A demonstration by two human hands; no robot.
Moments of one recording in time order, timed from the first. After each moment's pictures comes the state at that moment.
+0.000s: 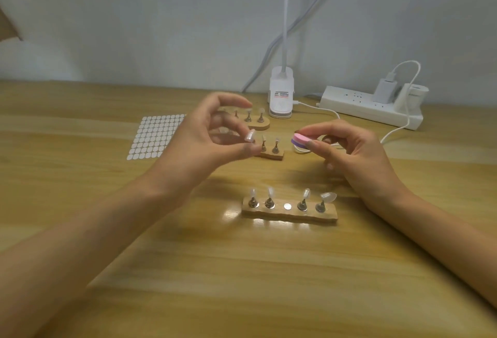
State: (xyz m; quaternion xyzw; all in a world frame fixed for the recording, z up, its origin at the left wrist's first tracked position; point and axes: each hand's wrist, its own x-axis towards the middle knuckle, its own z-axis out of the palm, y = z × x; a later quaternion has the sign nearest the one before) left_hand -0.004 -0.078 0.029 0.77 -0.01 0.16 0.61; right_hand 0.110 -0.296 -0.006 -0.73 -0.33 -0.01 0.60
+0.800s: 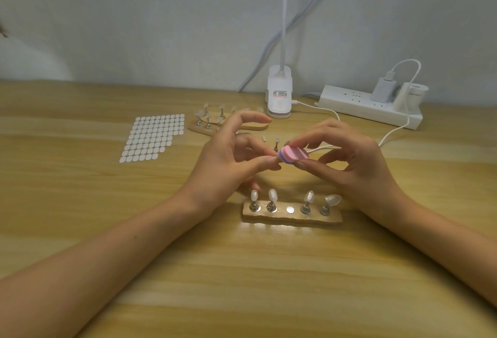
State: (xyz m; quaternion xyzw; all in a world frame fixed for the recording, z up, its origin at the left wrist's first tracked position) left_hand 0.020 -0.092 -0.007 0.75 -0.06 0.14 0.64; right_hand 0.100 -0.293 -0.006 -0.75 -0.45 -0.11 0.46
